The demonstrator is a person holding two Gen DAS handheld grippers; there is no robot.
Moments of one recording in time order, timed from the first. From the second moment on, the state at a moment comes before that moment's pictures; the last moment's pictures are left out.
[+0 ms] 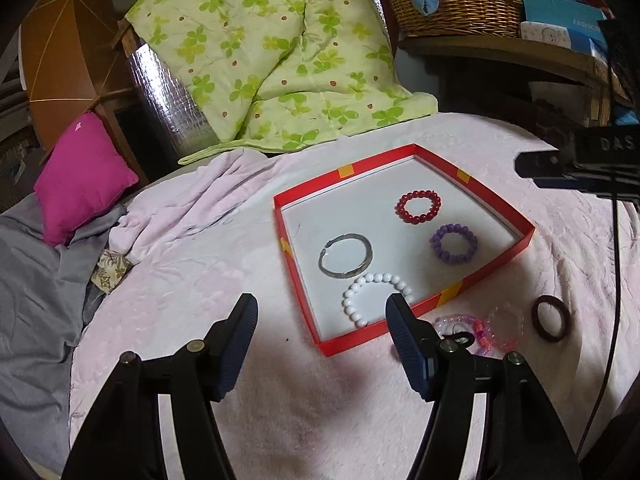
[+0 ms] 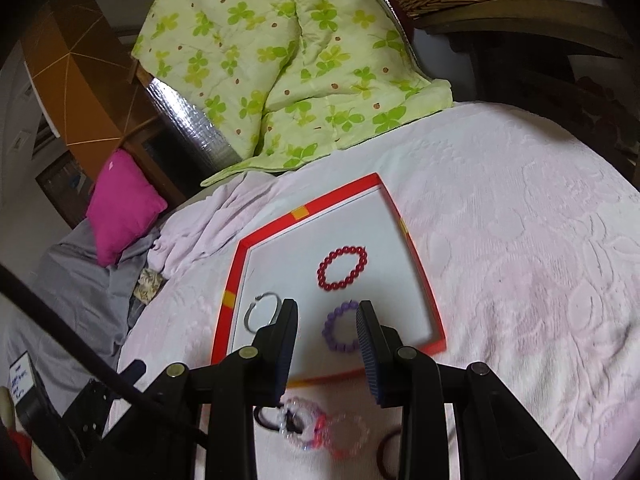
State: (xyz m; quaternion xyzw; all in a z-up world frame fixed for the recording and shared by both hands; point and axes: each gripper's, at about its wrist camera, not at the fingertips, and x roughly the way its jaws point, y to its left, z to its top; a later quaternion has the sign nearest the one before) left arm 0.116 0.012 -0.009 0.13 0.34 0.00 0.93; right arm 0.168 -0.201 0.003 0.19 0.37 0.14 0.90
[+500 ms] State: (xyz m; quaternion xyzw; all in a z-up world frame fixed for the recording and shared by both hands) left arm 0.097 0.029 -0.034 0.10 0.40 0.00 0.91; right arm 0.128 -0.228 -0.022 0.18 0.42 0.14 0.88
